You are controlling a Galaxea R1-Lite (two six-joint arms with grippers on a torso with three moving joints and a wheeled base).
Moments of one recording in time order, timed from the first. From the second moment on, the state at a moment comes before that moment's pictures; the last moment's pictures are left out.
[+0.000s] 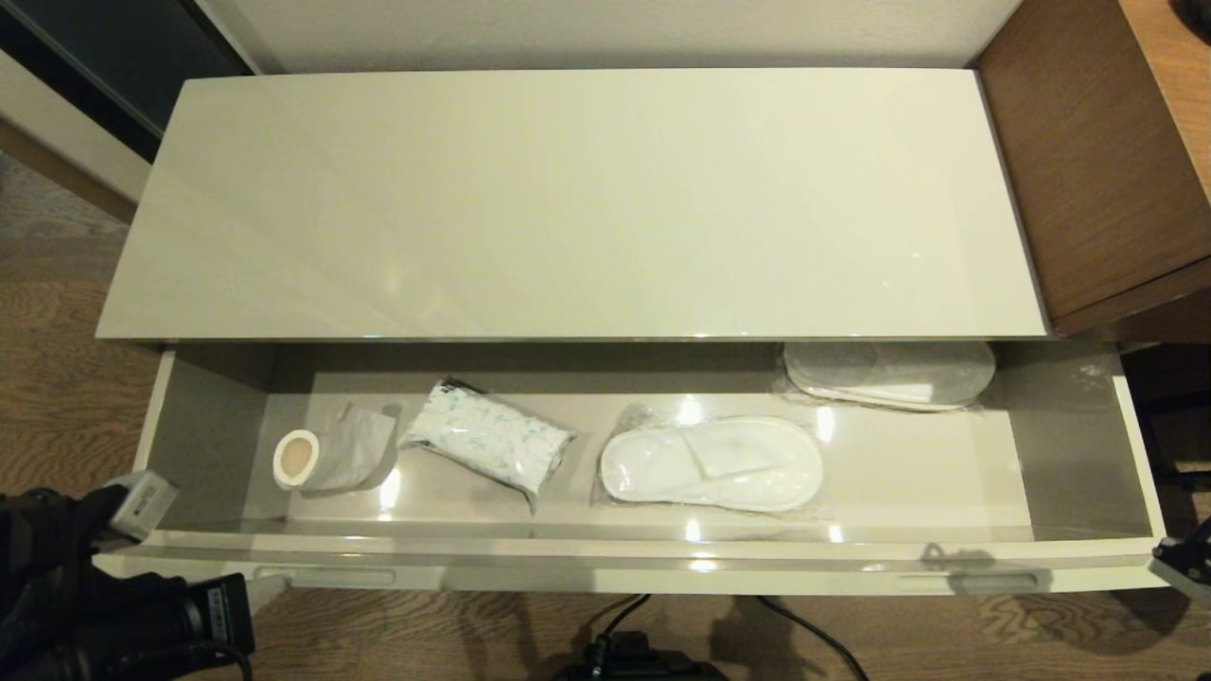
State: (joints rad) left arm 0.01 1.24 -0.26 -0.34 -0.16 -0.23; right arm 0.19 1.07 -0.47 0.45 0.24 0.26
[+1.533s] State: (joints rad) left arm 0.01 1.18 -0.30 -0.04 -0.24 -0.20; right arm 0.24 1.41 -0.31 -0.06 0.14 0.41
